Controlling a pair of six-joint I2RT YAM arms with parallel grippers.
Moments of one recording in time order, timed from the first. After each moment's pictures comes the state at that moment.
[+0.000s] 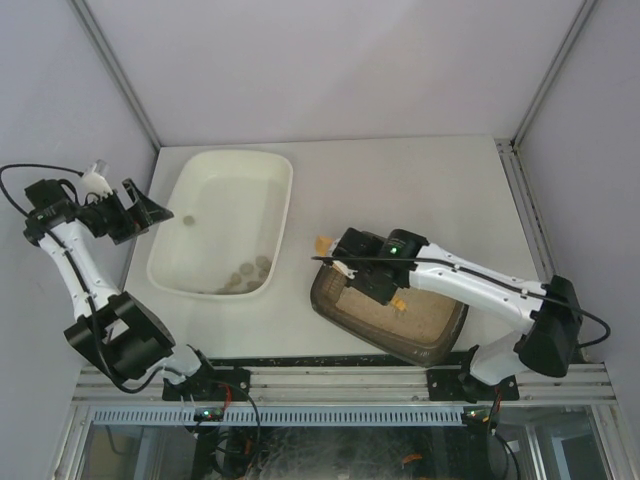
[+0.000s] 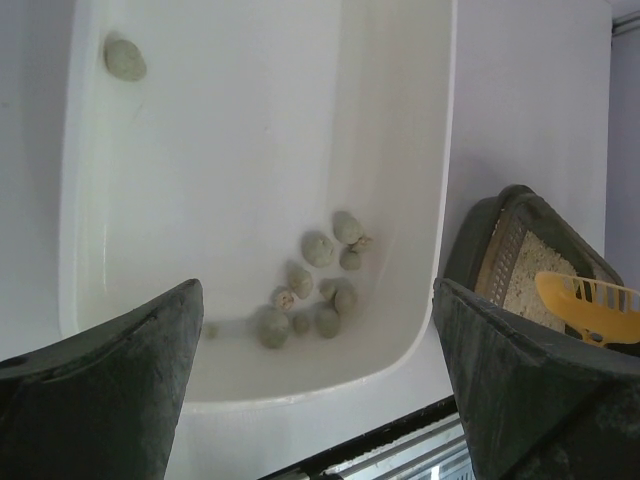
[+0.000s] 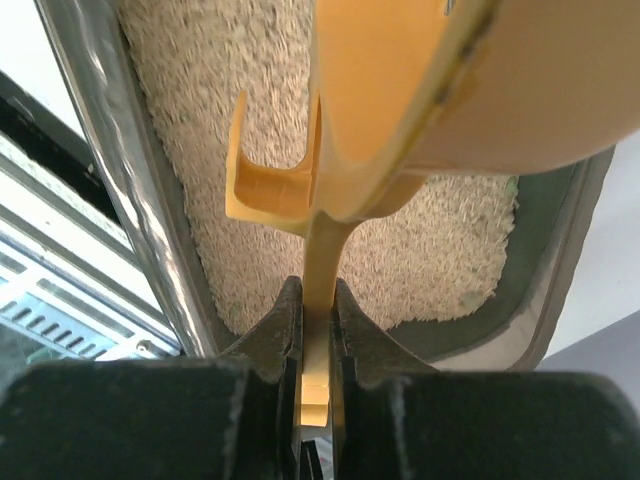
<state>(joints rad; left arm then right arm) 0.69 1.41 1.42 -1.03 0.85 0.16 1.02 1.48 1.32 -1.17 0.20 -0.04</state>
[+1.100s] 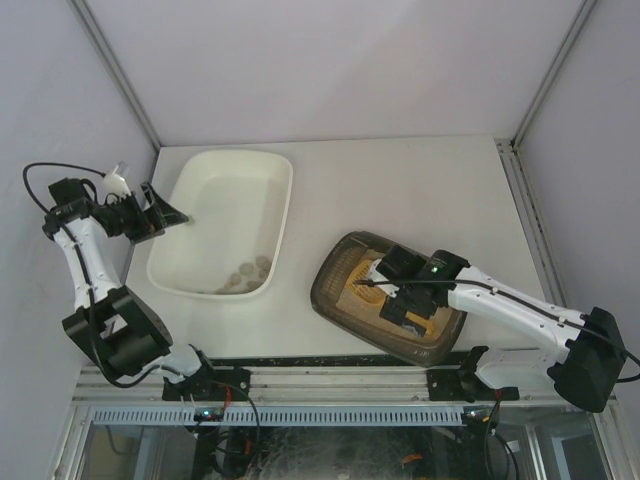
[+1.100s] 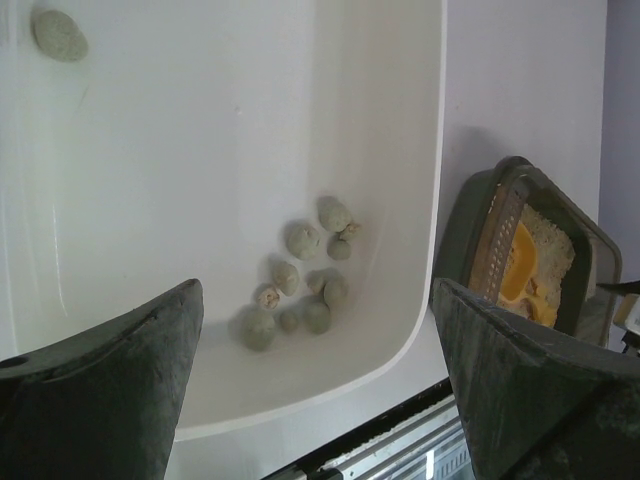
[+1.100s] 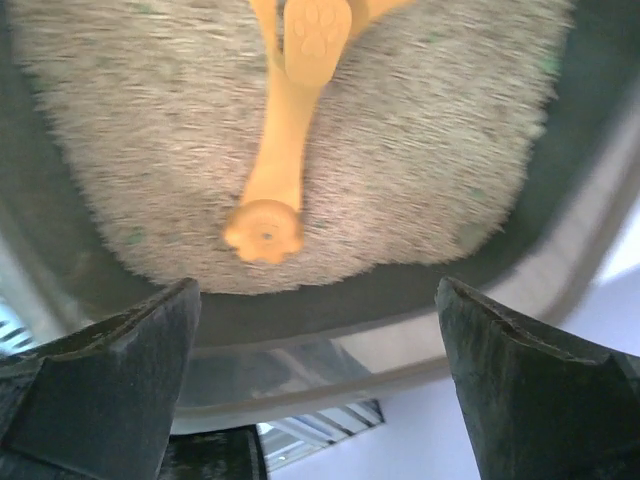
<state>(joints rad) 0.60 1.44 1.35 -0.99 0.85 0.16 0.86 1.19 0.93 -1.16 0.15 -0.24</state>
